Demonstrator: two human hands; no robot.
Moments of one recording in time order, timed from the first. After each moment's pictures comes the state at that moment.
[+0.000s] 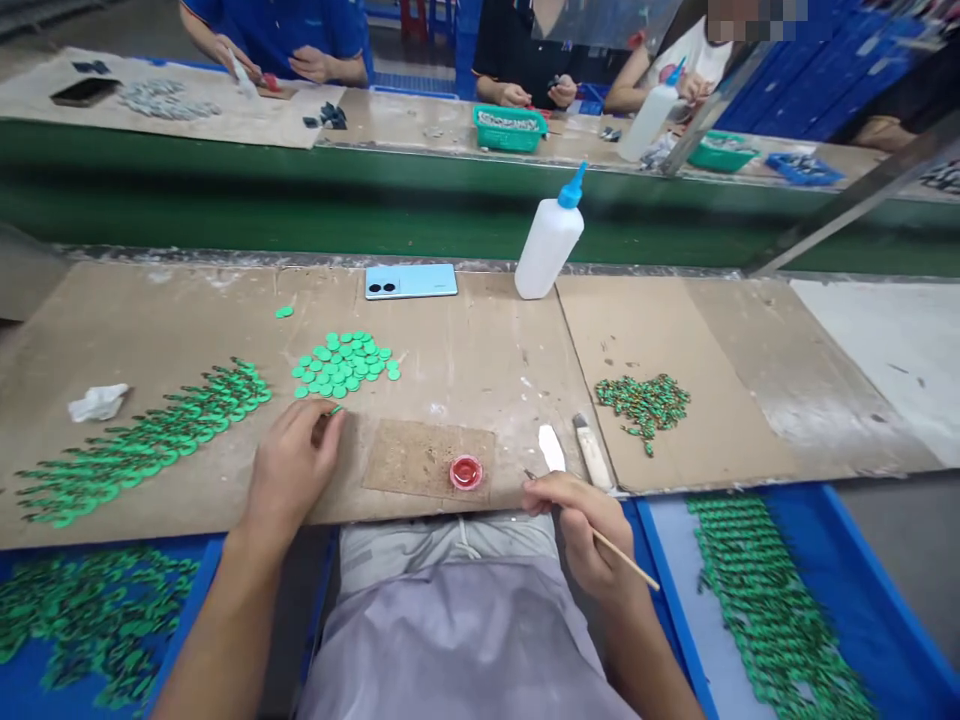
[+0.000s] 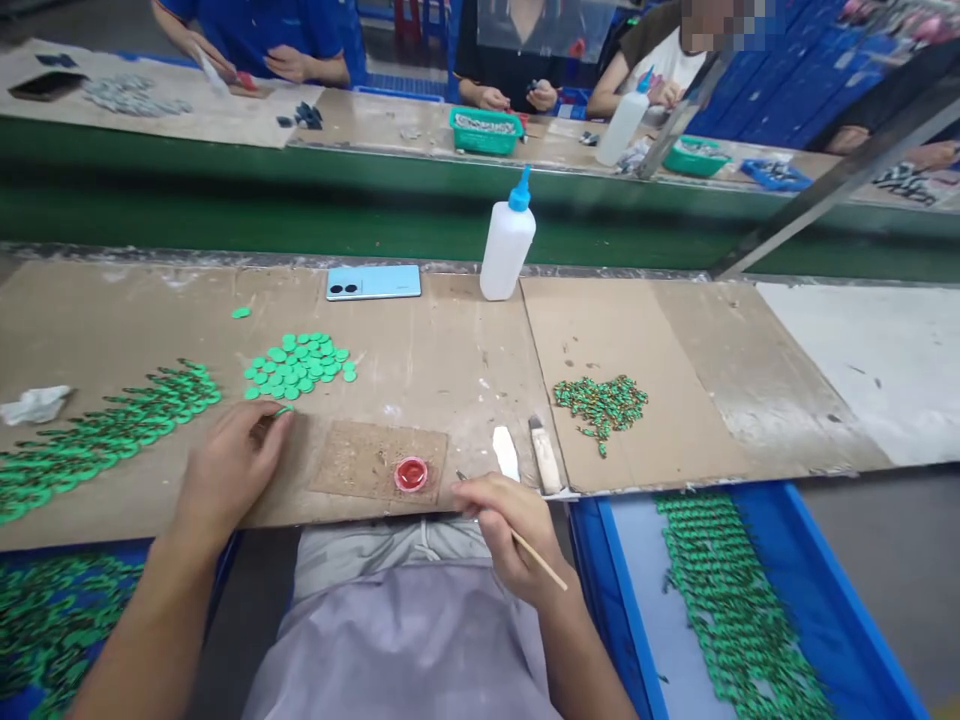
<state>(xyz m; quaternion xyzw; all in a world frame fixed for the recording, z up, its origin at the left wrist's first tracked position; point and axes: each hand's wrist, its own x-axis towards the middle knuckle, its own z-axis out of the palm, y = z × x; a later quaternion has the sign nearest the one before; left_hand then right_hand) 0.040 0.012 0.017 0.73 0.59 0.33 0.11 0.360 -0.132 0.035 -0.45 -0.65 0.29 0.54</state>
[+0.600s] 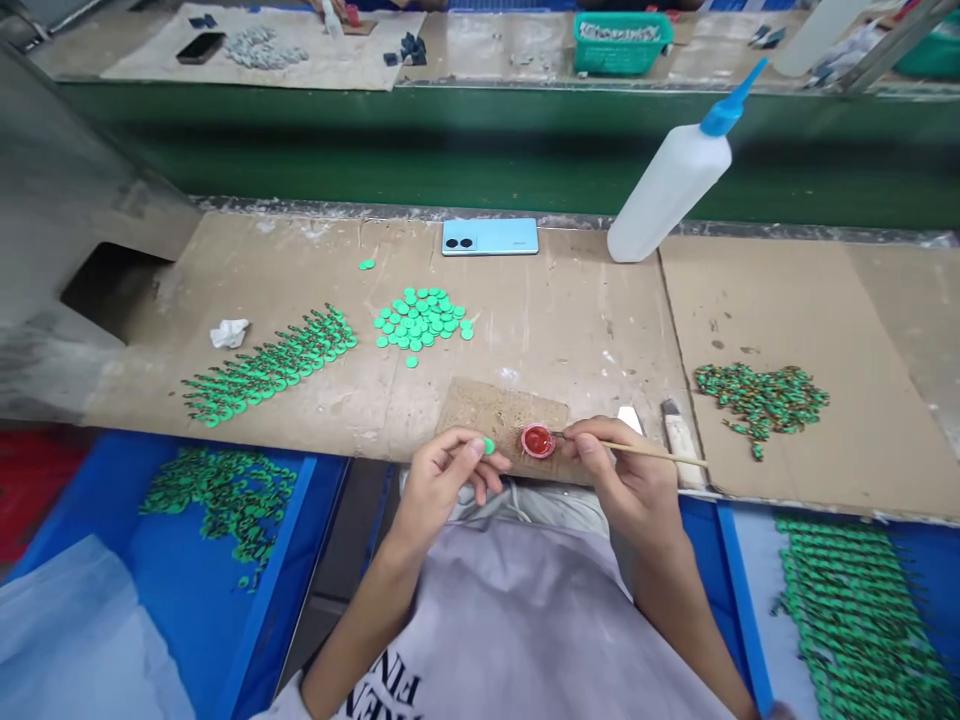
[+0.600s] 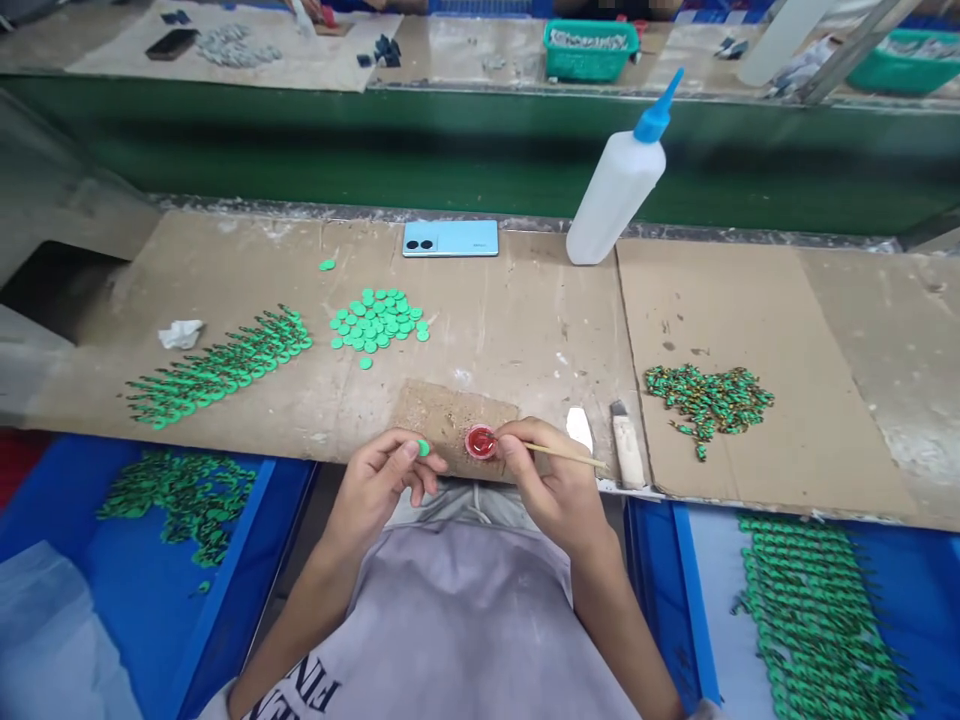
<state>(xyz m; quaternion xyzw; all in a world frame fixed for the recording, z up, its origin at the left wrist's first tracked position) 0.117 -0.086 0.032 0.33 0.43 0.45 0.71 0.334 -0.099 0.041 -0.50 -0.64 0.31 0.49</state>
